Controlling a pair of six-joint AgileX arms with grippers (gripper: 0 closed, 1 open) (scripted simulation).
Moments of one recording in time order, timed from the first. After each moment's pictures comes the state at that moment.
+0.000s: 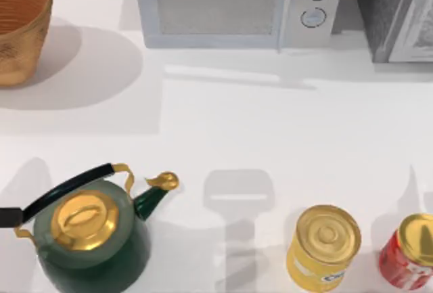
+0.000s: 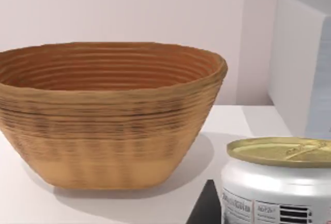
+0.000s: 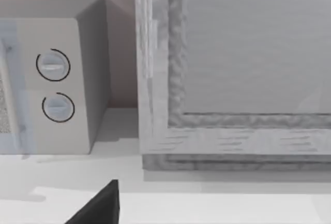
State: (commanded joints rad) left arm 0.00 0.00 0.00 0.00 0.00 0.00; right arm 0.00 0.00 0.00 0.00 0.00 0.00
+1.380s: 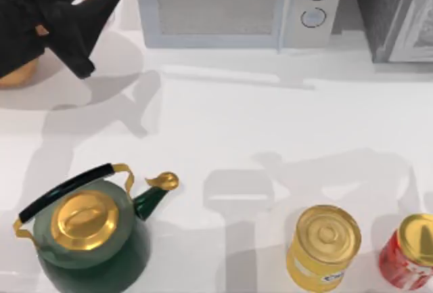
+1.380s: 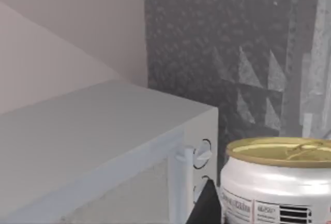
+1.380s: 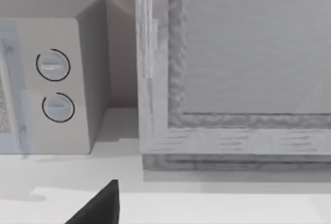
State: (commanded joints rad) left arm -0.11 1.34 0.69 0.69 0.77 0.01; right arm 0.00 0.00 0.00 0.00 0.00 0.00
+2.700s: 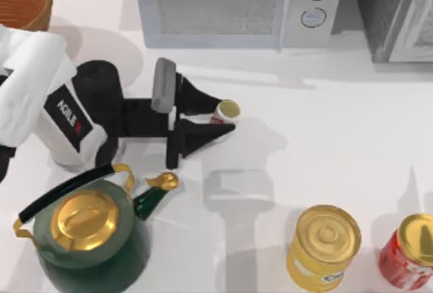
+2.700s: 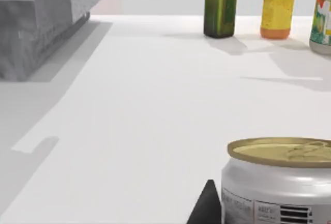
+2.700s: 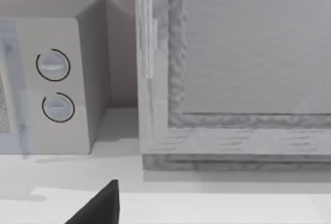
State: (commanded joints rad) left arm -0.29 2.54 1.18 1.33 1.33 0.04; right arm 0.00 0.00 0.00 0.00 0.00 0.00
